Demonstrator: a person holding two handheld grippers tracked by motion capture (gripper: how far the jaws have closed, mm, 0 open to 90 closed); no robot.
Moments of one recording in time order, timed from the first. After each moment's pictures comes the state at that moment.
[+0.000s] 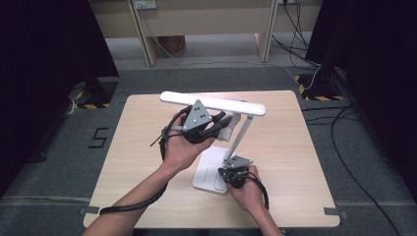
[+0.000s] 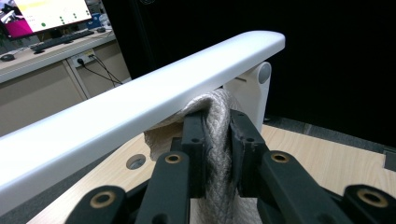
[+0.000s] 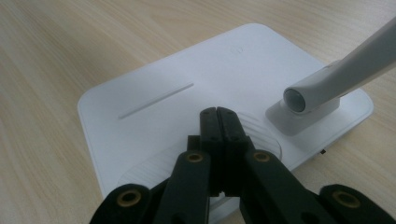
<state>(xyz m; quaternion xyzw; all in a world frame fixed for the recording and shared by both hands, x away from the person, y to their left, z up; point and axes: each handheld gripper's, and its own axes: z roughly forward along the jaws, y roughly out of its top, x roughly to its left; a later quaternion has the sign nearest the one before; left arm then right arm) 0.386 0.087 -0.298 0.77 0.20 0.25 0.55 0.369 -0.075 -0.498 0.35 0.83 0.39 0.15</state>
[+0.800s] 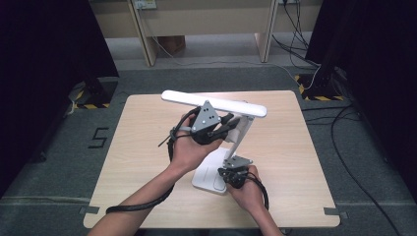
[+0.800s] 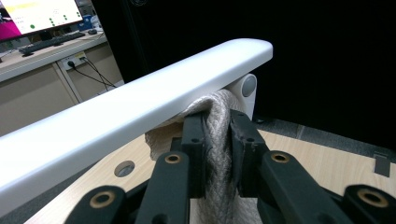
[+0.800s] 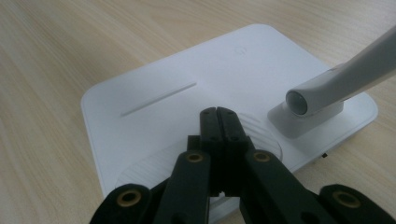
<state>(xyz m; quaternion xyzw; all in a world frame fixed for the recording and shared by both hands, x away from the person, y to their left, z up) 0.384 0.070 -0.299 0.77 0.19 0.24 0.56 0.369 -0.075 -0.498 0.35 0.84 0.40 0.15</state>
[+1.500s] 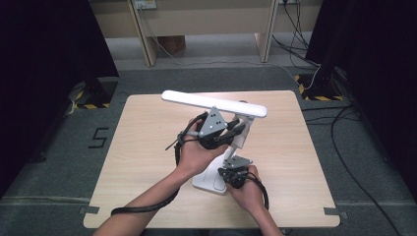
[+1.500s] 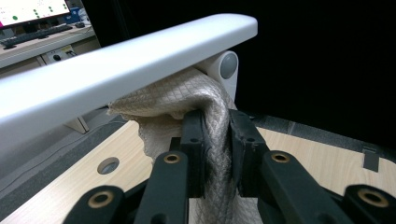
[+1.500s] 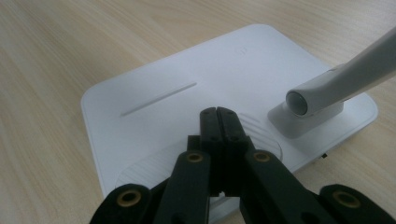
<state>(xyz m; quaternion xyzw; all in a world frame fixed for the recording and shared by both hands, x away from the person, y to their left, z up) 0.384 0.057 -0.316 0.78 0.19 0.22 0.56 0.369 -0.075 -0.498 0.35 0.84 0.39 0.15</state>
